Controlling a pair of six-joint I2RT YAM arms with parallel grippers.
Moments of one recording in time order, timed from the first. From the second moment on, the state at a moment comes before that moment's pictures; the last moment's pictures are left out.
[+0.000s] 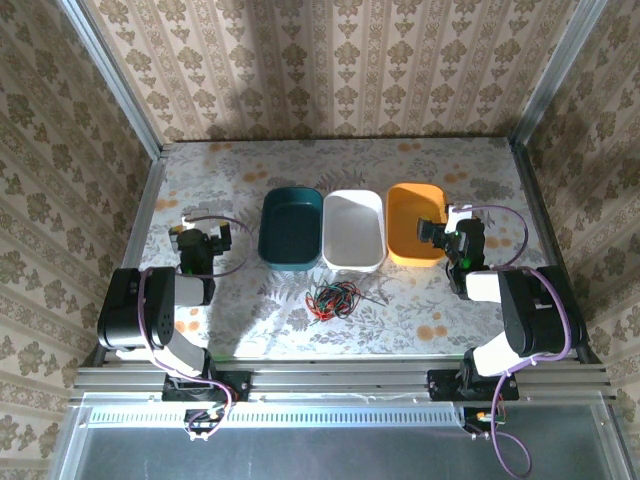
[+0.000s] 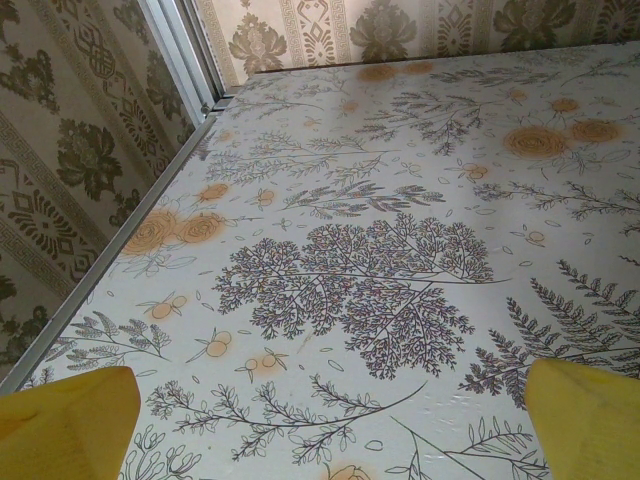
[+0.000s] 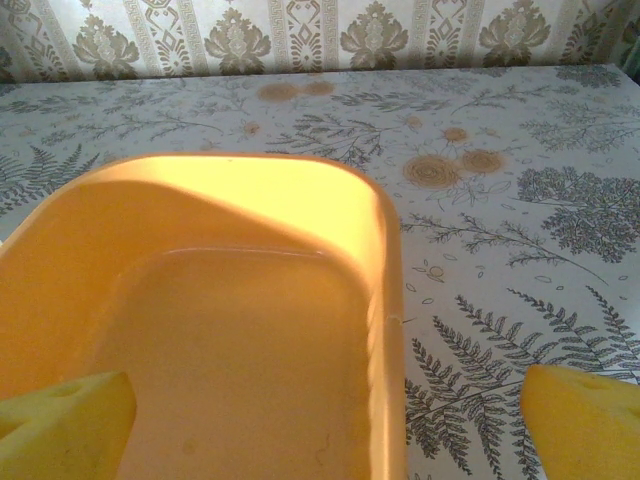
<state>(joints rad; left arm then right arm) -0.04 1.56 0.37 0.89 -0.20 0.09 0.02 1.52 0.42 0.76 0.07 0.04</state>
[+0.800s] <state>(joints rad) -0.50 1.17 0.64 0.01 -0.17 -0.05 0.65 1.35 0.97 -0.32 0.11 0.03</state>
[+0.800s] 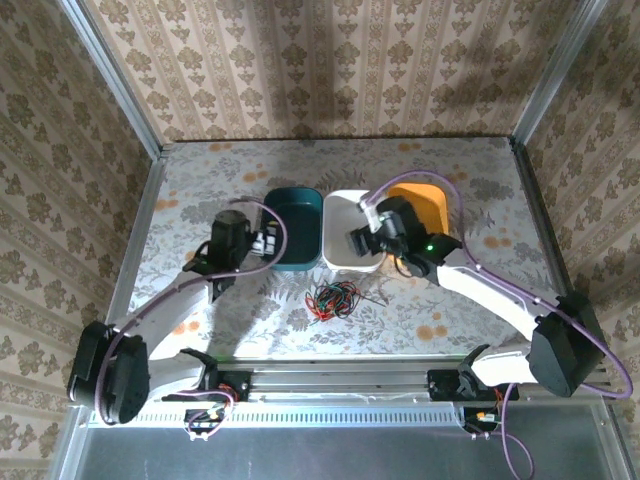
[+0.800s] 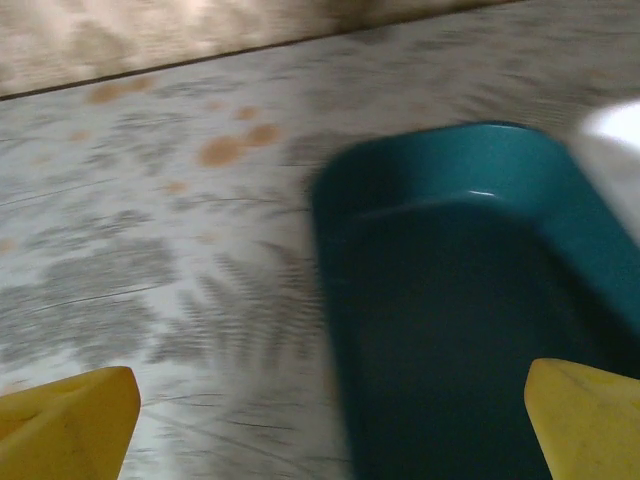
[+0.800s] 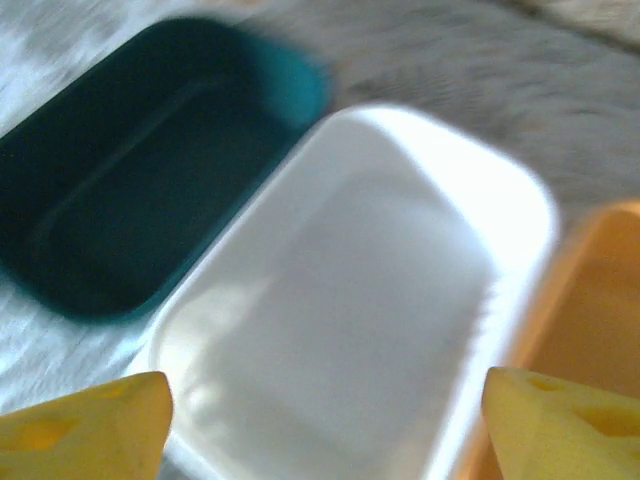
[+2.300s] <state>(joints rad) -0.89 1.44 0.72 -0.07 0.02 0.07 0.54 1.66 1.26 -0.79 -0.48 0.05</state>
